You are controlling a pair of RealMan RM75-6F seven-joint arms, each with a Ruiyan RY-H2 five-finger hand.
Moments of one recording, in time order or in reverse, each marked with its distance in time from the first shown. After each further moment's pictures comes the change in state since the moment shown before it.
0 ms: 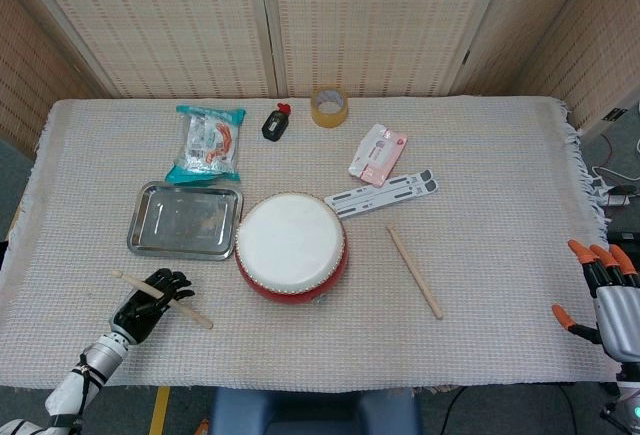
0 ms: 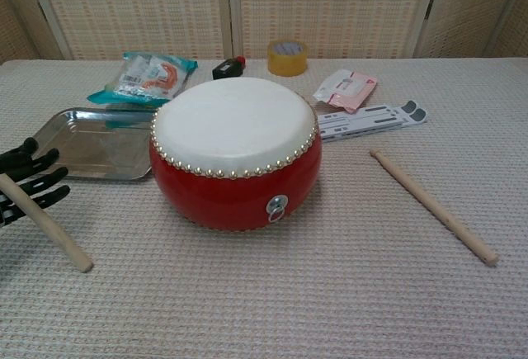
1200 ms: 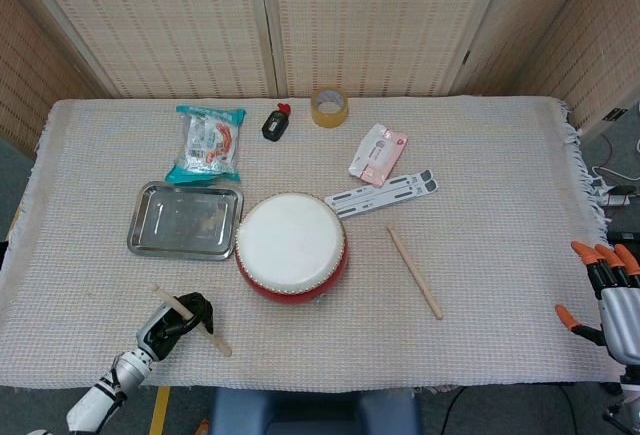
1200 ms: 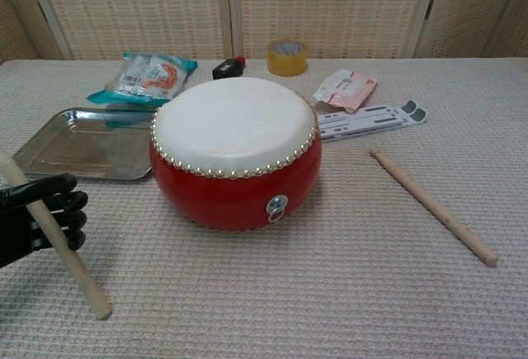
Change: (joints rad) left arm -0.039 -0.066 0.119 -0.042 0.039 0.105 0.398; right arm -0.011 0.002 0.004 0.003 -0.016 0.029 0.006
